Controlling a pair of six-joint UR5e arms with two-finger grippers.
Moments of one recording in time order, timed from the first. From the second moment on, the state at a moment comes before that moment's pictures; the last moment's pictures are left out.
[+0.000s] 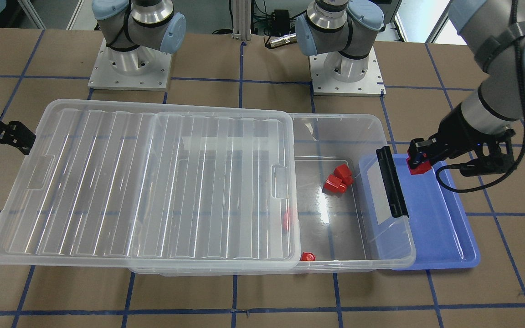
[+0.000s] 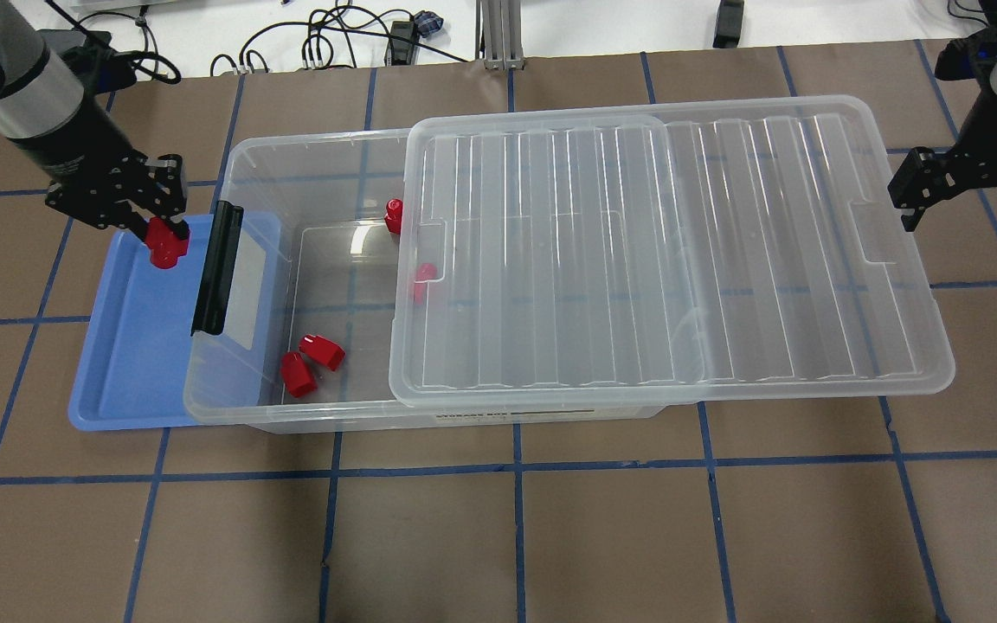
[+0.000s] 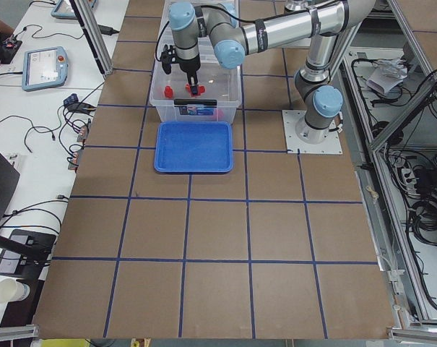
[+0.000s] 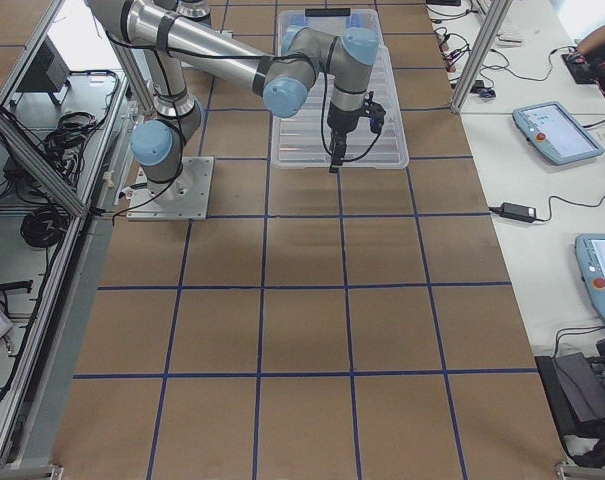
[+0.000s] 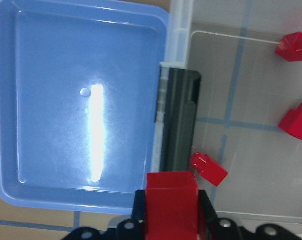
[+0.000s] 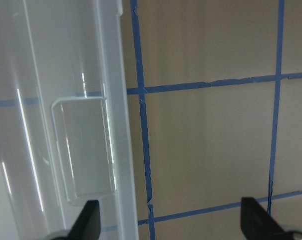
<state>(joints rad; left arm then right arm) -1.25 -1.71 -1.63 -1.48 1.53 0.19 1.23 -1.47 1.68 -1.74 -1.76 -0.27</state>
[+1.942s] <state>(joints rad) -1.09 -1.87 -1.84 -1.04 1.55 0.51 1.22 -1.46 1.69 -1.75 -1.77 -0.28</state>
